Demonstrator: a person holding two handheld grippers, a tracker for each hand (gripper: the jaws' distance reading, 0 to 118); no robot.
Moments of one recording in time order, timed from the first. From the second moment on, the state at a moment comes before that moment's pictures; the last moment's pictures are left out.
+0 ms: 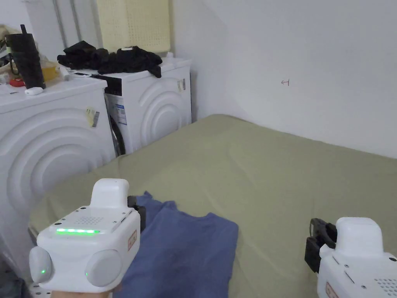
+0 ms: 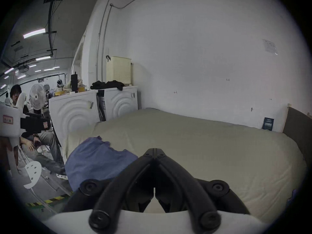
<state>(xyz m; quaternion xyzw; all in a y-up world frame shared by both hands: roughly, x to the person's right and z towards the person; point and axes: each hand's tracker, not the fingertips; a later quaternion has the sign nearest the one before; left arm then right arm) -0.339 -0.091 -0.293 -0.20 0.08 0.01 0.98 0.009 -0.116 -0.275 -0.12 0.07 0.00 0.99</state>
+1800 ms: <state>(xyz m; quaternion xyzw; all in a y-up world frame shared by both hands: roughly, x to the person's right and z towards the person) 0.093 -0.113 -0.415 -0.36 -0.37 -0.10 0.85 0.242 -0.166 -0.099 -0.22 -0.19 -0.07 0.95</state>
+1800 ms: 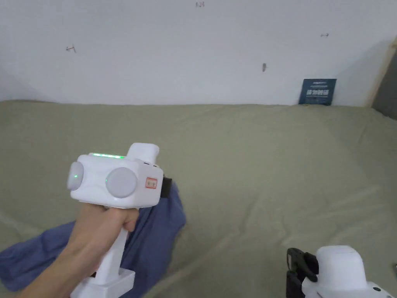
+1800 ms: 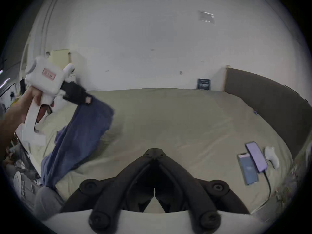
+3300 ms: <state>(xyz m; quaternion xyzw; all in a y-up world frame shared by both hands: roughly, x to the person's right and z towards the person) -0.137 -0.034 -0.175 -0.11 -0.17 -0.03 0.98 0.189 -0.087 -0.033 -0.09 -0.23 -0.03 0.97</state>
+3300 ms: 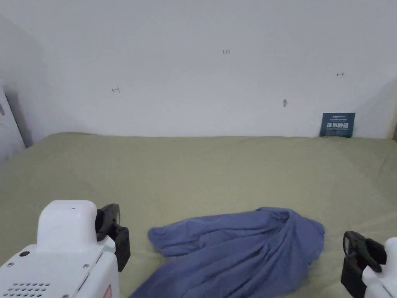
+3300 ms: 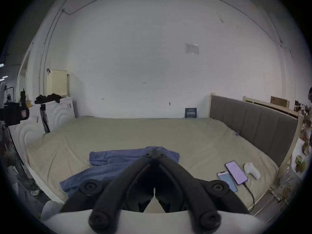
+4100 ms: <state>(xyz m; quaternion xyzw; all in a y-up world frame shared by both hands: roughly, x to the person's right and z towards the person) -0.169 -0.236 -0.328 -0.49 -0.17 -0.05 0.85 0.192 -0.128 -0.052 -0.16 -0.20 -0.05 0.96</state>
